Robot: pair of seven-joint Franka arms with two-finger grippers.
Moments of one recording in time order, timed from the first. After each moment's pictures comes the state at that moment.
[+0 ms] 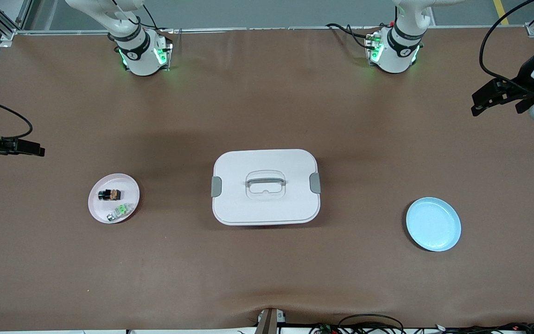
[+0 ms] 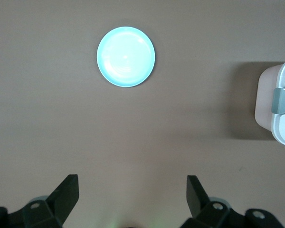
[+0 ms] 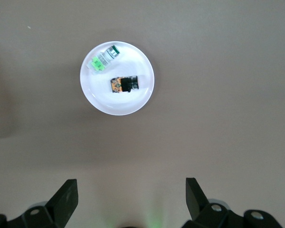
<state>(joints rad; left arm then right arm) 0.04 -0.02 -0.14 -1.52 0.02 1.49 -0.13 -0.04 0.27 -0.12 -1.45 0.01 1.48 -0.09</state>
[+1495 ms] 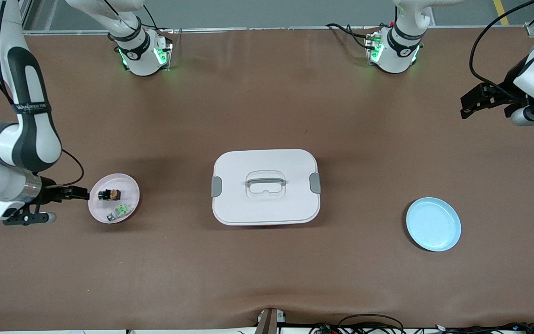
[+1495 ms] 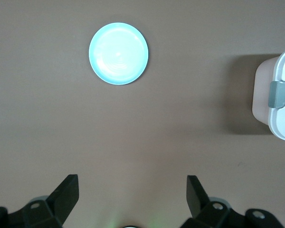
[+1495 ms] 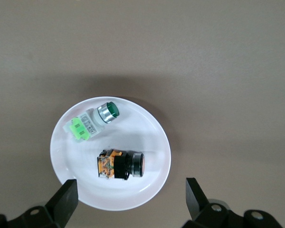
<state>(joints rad) 0.03 0.00 -0.16 -1.52 0.02 1.48 -0.13 -0.05 0.49 -0.11 -1.72 0.11 2.10 -0.27</state>
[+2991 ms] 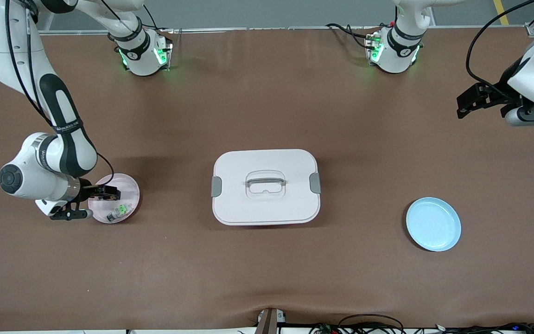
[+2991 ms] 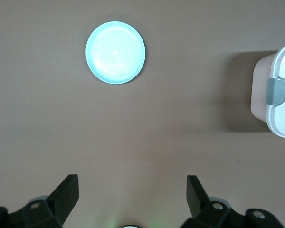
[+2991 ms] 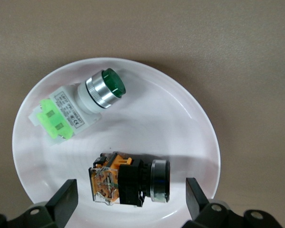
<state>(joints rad) 0.03 0.00 -0.17 -1.52 0.02 1.48 -0.13 -0.04 0.57 -0.08 -1.87 0.17 2.28 -0.27</state>
